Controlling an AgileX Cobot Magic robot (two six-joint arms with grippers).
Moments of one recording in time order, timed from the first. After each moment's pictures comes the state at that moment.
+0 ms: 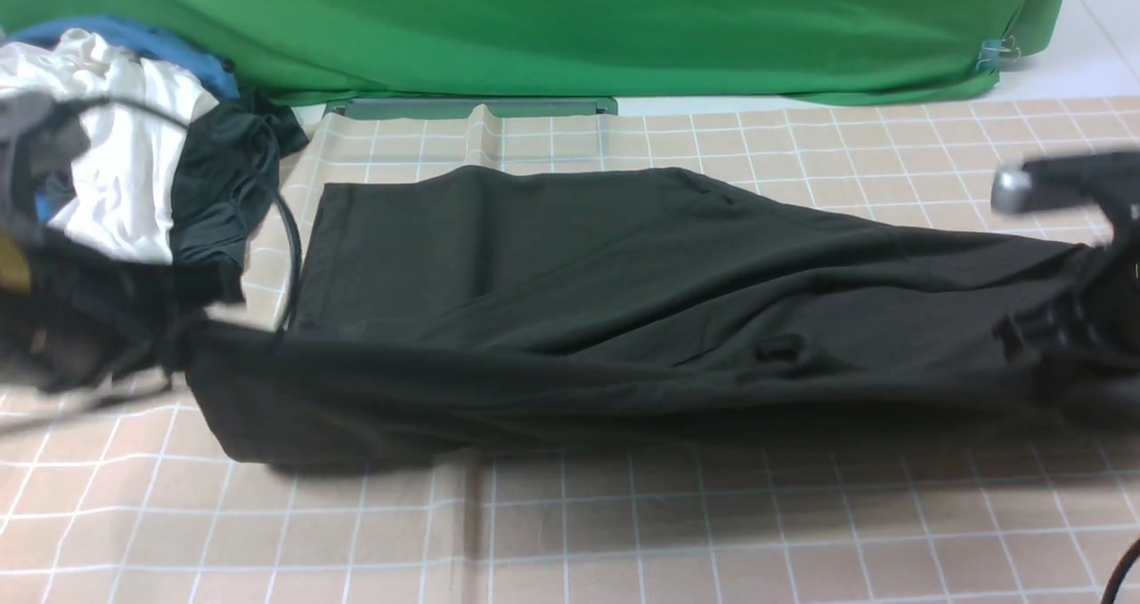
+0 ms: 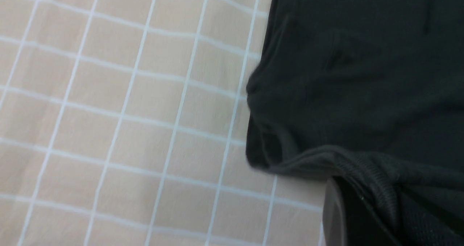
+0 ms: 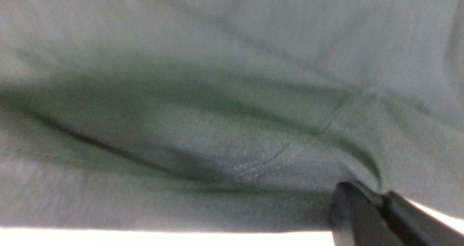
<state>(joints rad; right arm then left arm) 0.09 1.51 -1.07 0.06 0.97 -0.05 -0.21 1.13 -0.90 0.10 0.85 -0.48</state>
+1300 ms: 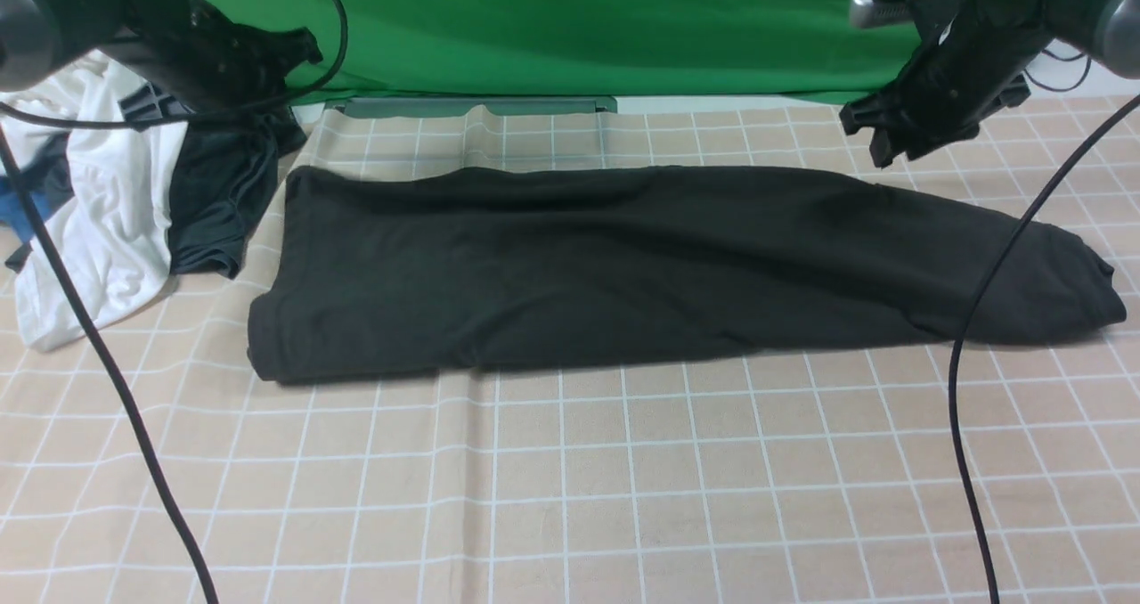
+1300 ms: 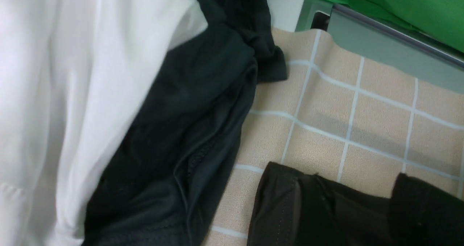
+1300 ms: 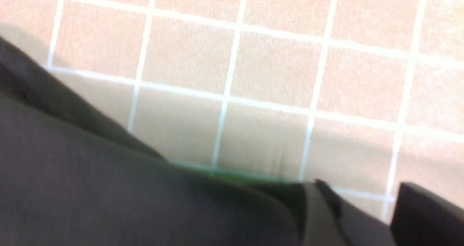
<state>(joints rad) 0.08 2.29 -2.06 0.03 0.95 -0.08 0.00 2.09 -1.74 -0.07 0.64 -0.27</state>
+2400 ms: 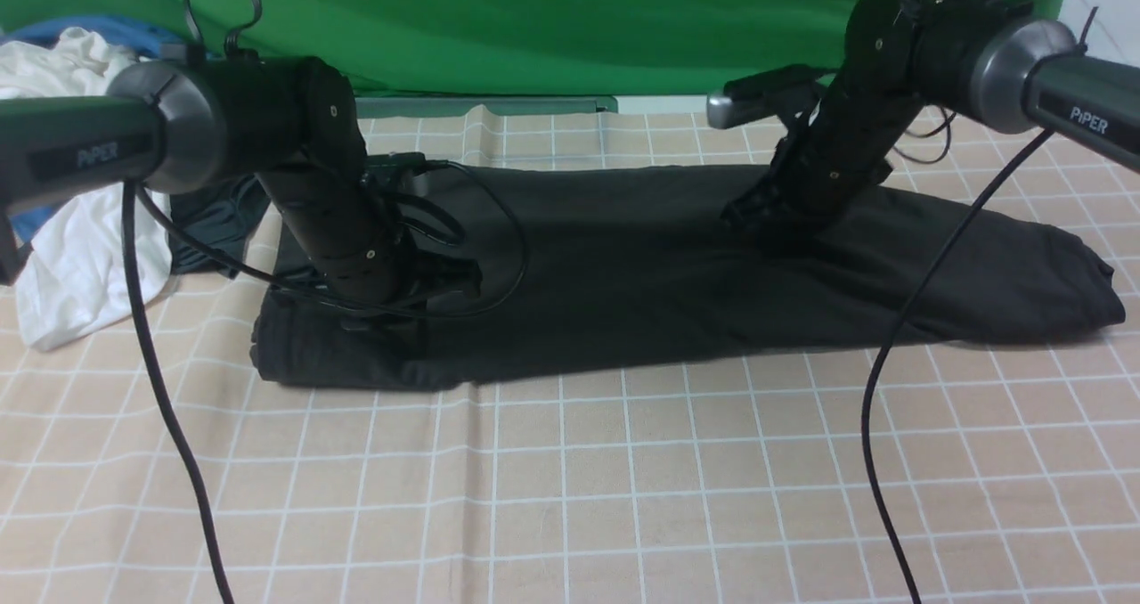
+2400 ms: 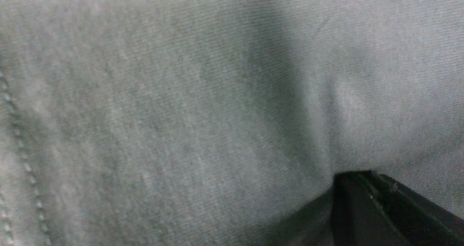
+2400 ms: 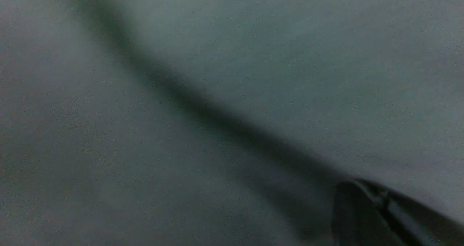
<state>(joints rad) 0.25 2.28 -1.91 0.09 0.93 -0.17 -0.25 2.03 -1.42 -0.18 0.93 -0.05</state>
